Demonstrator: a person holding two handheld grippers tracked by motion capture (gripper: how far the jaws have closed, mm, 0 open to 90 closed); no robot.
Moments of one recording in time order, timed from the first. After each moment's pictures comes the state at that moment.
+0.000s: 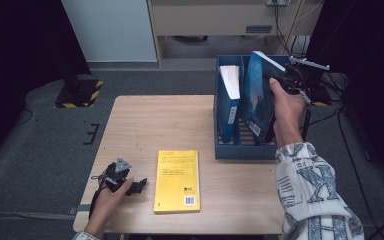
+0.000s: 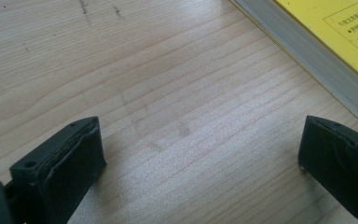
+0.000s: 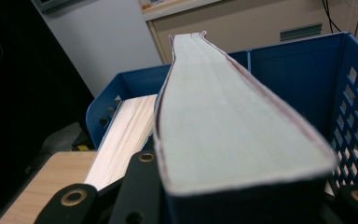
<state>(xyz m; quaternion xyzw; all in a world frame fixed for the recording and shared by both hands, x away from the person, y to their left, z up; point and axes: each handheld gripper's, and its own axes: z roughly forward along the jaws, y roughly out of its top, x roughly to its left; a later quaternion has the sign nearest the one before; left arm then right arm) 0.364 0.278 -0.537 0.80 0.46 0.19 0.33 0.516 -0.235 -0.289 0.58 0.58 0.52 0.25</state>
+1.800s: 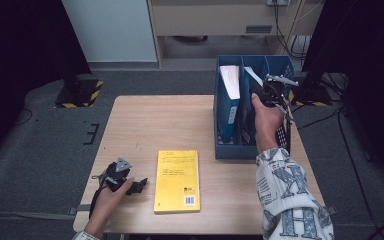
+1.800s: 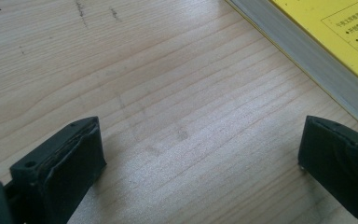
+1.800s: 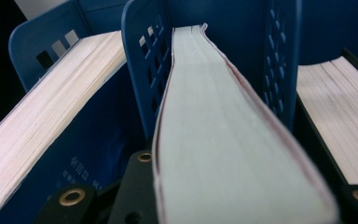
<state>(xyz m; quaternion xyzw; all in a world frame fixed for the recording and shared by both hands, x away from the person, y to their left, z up) 0.365 0.278 -0.537 0.81 0.46 0.19 0.32 0.536 -0.203 -0.359 0.59 0.60 0.47 0.27</state>
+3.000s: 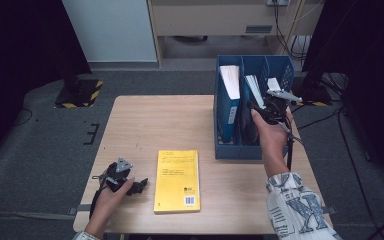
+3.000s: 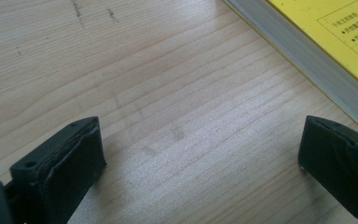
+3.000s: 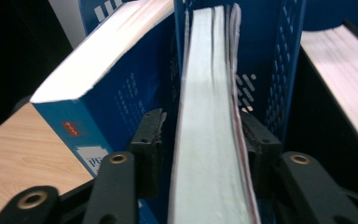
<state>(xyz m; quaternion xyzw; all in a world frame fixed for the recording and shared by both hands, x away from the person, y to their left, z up) 0.364 0.276 -0.537 0.80 0.46 0.19 0.33 0.480 -0.200 -0.362 0.55 0.63 0.47 0.28</state>
